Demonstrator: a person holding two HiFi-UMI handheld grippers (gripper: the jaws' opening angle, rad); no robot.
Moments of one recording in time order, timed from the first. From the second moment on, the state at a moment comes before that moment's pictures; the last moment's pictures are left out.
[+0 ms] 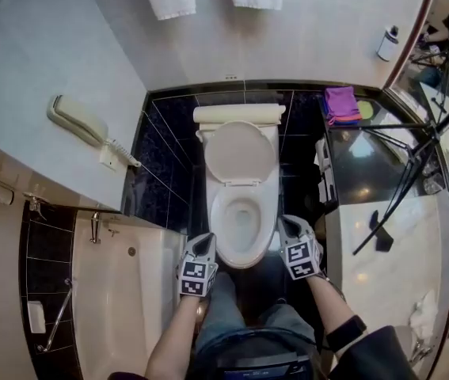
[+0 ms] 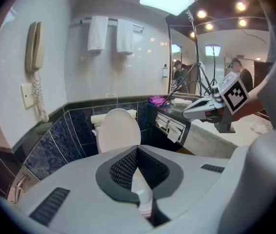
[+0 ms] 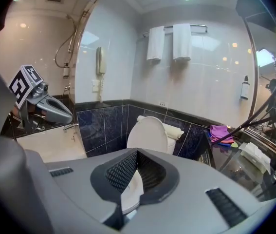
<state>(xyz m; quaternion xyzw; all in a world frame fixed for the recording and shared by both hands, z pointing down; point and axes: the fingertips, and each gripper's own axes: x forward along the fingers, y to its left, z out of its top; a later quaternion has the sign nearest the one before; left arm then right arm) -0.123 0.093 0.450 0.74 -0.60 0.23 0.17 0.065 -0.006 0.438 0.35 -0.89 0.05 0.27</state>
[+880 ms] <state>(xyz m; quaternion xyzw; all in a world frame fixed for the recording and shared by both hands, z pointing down) -0.134 0.117 0.326 0.75 -0.62 0.13 0.17 0.115 0.023 0.338 0.38 -0.90 0.06 0.21</state>
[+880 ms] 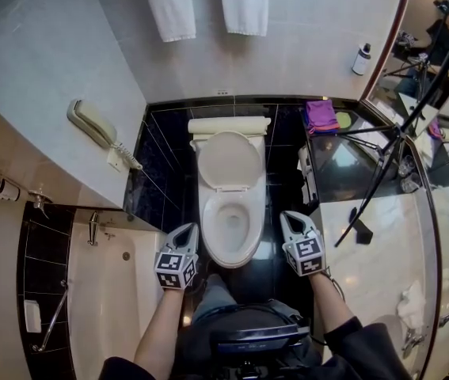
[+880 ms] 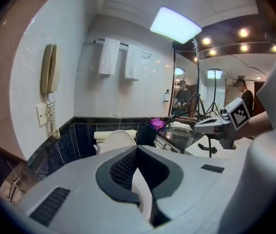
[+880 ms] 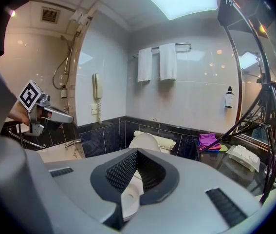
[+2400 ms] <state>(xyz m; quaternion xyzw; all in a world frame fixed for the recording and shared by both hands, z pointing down) -0.138 0.066 0.458 0.77 -0.60 0.19 0.13 0.119 0.039 0.671 0.40 -0.77 0.43 0.27</state>
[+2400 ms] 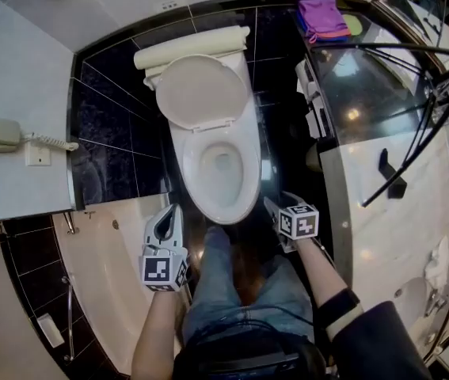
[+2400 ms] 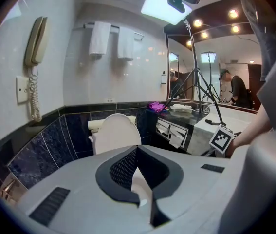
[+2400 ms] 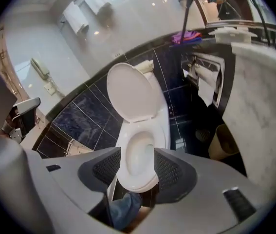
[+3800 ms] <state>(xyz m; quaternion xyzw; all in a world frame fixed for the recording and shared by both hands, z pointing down) -0.161 0.090 0.675 0.74 -0.60 0.23 0.18 0.080 0.047 0.969 0.39 -0.64 0.65 0.16</state>
